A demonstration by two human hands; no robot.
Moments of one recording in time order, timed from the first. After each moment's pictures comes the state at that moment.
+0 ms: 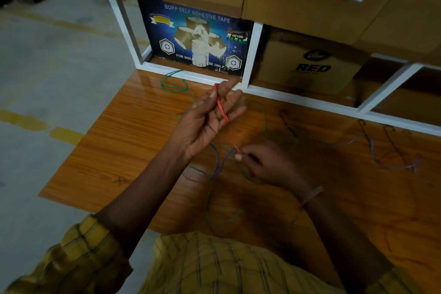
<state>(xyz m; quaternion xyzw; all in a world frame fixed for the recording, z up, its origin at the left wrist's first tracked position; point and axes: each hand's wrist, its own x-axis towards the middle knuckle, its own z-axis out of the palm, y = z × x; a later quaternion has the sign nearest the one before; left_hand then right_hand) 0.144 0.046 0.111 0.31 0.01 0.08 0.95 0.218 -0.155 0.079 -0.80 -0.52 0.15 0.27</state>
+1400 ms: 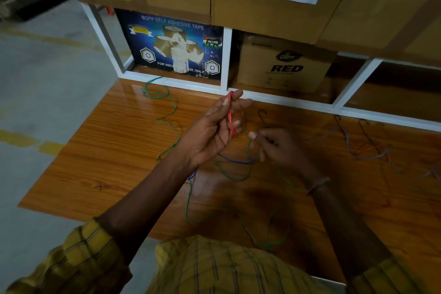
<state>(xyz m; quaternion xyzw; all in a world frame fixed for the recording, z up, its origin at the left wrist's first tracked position) 0.165 -0.034 0.125 0.39 0.02 0.04 0.92 0.261 -0.221 0.096 -0.82 -0.36 0.18 0.42</state>
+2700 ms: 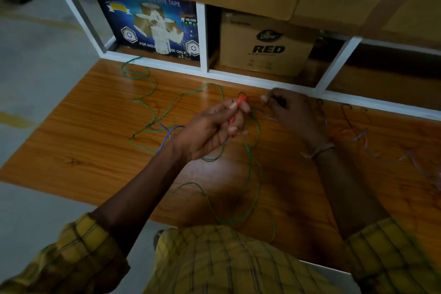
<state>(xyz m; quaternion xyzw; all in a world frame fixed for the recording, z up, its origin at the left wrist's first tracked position) 0.178 -0.124 0.104 0.53 0.00 -0.02 0.85 0.331 -0.296 0.116 -0.83 -0.36 0.07 0.43</state>
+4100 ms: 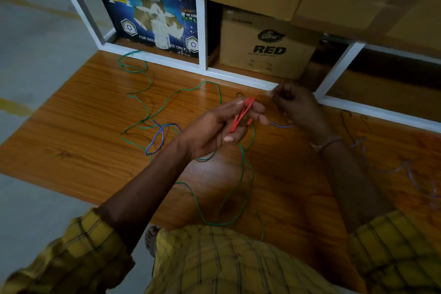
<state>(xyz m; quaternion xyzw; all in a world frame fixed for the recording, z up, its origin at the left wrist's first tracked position) 0.204 -0.141 0.107 0.52 -0.03 -0.05 0.85 0.370 -0.304 0.117 -0.79 -0.28 0.17 0.51</state>
